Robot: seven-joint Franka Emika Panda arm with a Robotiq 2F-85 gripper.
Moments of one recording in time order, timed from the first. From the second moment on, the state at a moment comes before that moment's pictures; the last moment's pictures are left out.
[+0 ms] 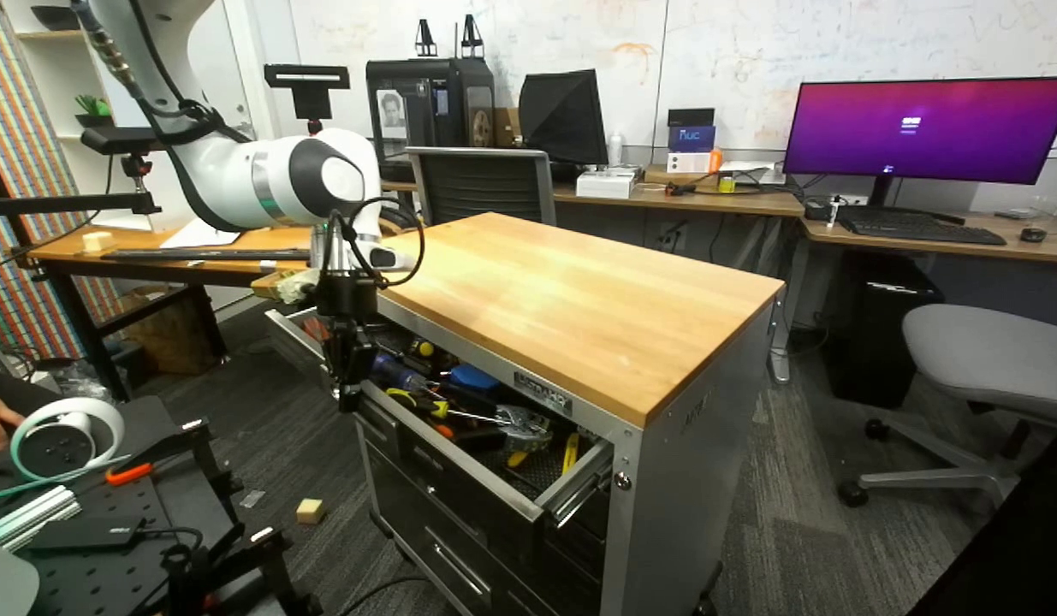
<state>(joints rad) 0.19 0.28 0.02 -2.49 -0.39 2.37 0.57</state>
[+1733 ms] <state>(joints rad) 0.17 0.26 0.06 -2.27 -0.14 1.86 0.20</state>
